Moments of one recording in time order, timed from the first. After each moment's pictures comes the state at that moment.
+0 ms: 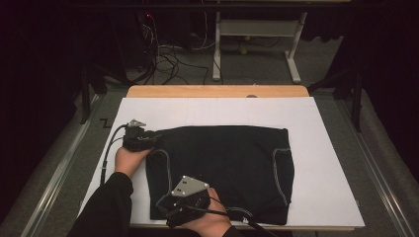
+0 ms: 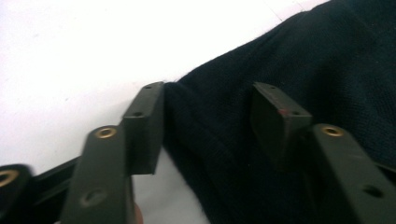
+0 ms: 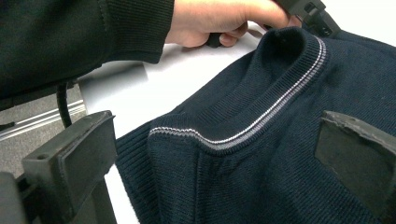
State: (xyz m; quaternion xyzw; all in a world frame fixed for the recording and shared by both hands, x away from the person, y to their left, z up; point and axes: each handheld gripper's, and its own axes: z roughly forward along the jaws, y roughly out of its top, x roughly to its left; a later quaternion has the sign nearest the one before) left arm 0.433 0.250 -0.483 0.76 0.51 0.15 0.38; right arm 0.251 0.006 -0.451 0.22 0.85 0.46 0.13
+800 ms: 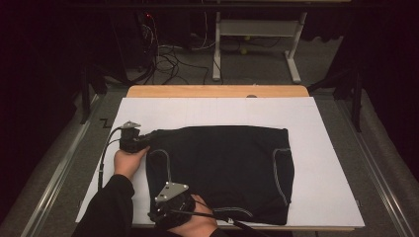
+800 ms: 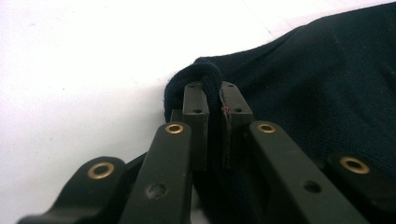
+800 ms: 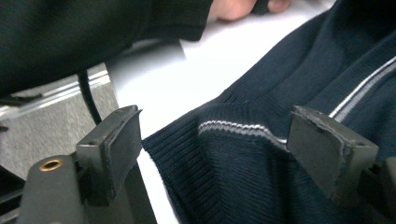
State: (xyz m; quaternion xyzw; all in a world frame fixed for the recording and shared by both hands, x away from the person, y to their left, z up) left arm 0.429 0.261 -0.487 0.74 0.51 0.12 0.42; right arm 0.244 0.044 -0.468 0.22 0.89 0.40 0.08
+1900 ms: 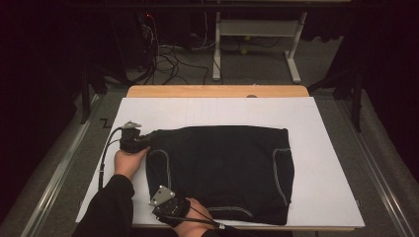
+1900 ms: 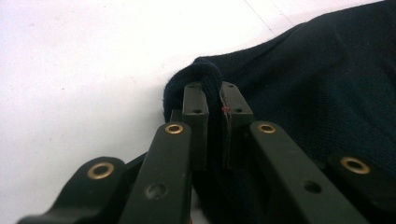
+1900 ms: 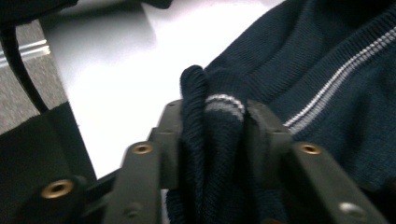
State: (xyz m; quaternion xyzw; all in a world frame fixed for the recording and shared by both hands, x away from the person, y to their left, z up) left arm 0.429 0.260 -0.487 0.74 0.51 0.12 0.41; right arm 0.242 0.058 -0.478 0.22 0.90 0.34 0.16
